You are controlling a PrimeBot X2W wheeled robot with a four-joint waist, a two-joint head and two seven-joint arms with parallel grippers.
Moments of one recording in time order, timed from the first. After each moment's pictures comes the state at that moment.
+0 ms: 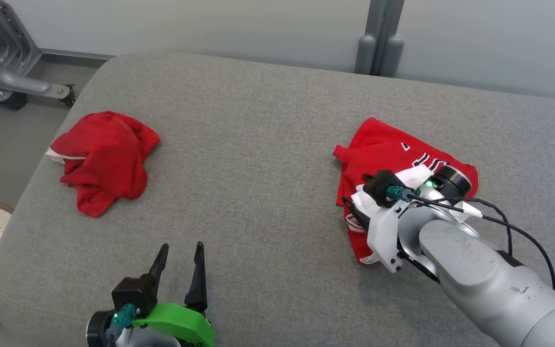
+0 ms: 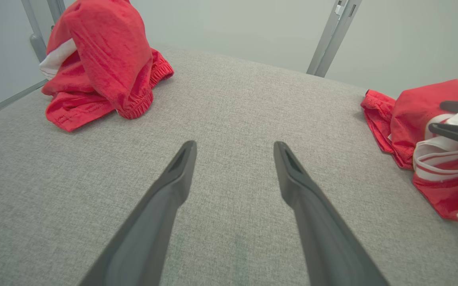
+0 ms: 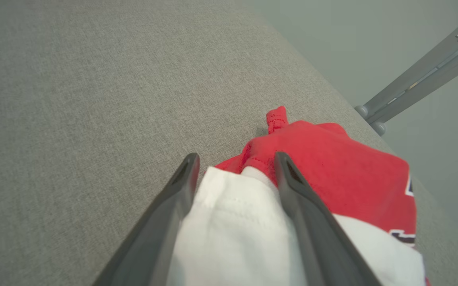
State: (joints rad) left arm -0.09 0.05 -0.25 0.39 -0.33 0.00 -0.26; right arm -0.74 -0.24 0.88 0.83 0.31 0.13 -0.09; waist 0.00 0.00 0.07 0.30
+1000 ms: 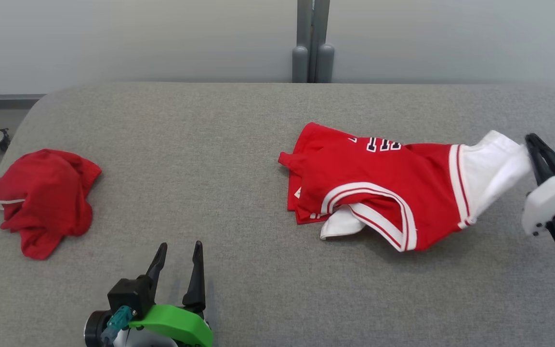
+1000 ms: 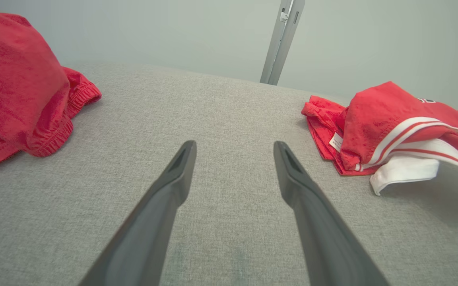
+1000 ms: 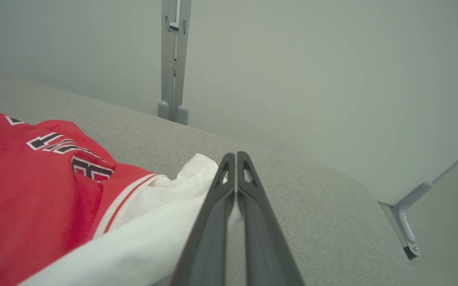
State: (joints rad) left arm -0.07 0.05 -0.24 0.36 -0.33 -0.02 -0.26; right arm -0.60 -0.48 0.33 0.78 0.34 0.13 -0.26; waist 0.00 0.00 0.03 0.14
